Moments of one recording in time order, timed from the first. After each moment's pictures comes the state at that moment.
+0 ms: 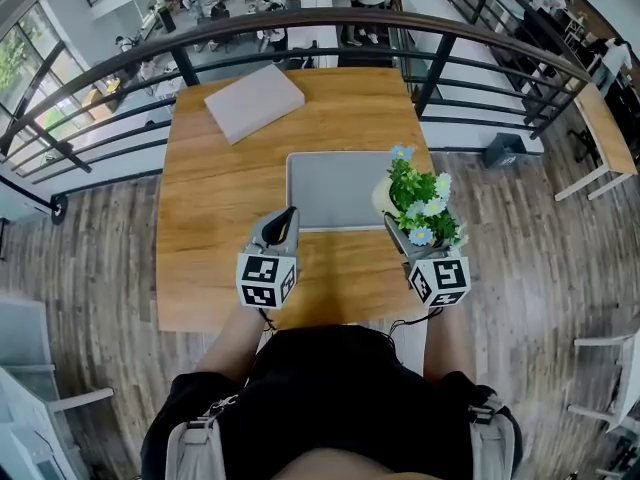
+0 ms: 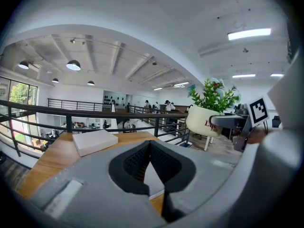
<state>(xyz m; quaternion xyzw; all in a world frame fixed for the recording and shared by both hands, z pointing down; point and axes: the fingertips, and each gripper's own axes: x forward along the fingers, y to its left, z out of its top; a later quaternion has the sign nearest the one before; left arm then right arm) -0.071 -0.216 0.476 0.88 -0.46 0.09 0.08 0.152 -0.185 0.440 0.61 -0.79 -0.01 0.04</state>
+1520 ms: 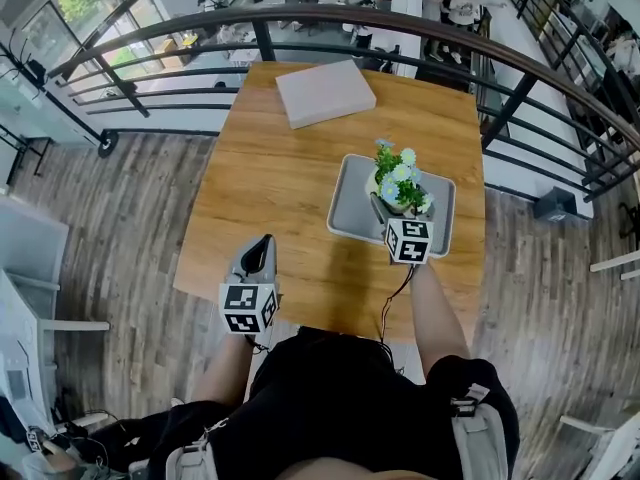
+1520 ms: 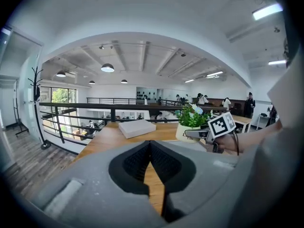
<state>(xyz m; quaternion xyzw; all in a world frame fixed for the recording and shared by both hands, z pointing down) -0.198 -0.157 0.503 0.76 -0.63 0.13 0.11 0.054 -0.339 0.585 0.54 -0.83 0.09 0.11</state>
